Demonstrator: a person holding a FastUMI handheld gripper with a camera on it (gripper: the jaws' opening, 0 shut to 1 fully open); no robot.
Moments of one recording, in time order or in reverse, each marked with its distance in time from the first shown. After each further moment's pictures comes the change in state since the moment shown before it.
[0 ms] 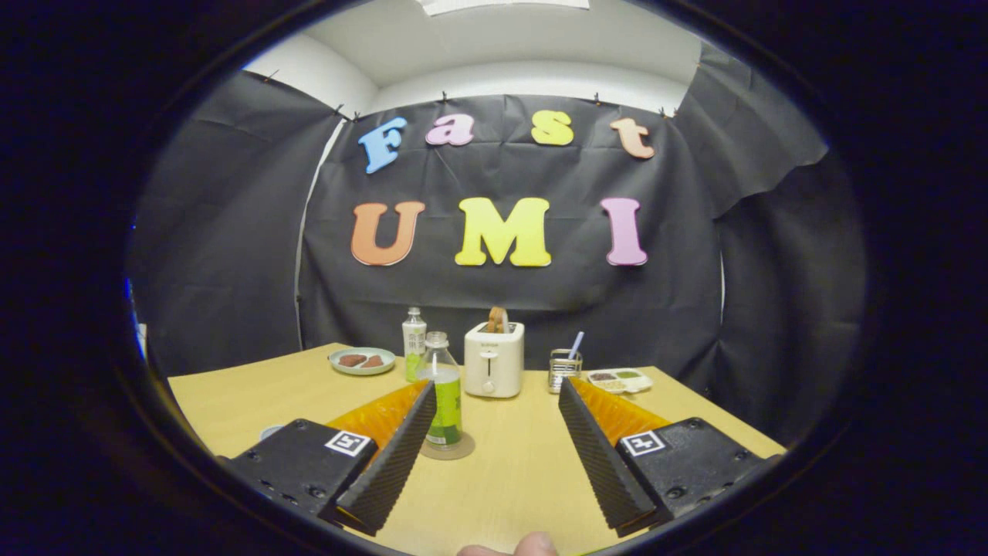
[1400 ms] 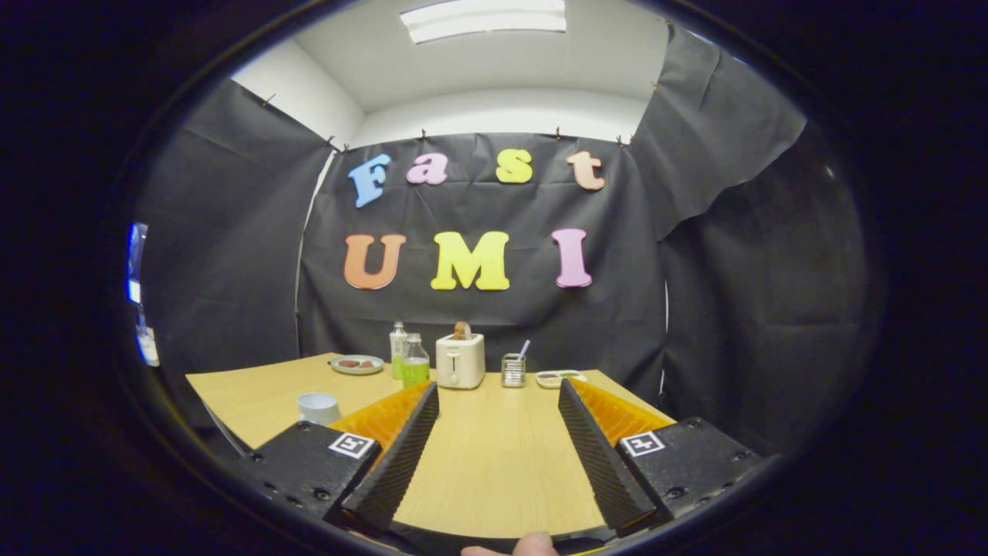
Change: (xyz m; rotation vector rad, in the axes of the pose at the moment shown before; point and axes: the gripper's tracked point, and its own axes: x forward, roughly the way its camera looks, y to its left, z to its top) arm -0.171 -0.071 -0.028 0.025 -0.084 -0.058
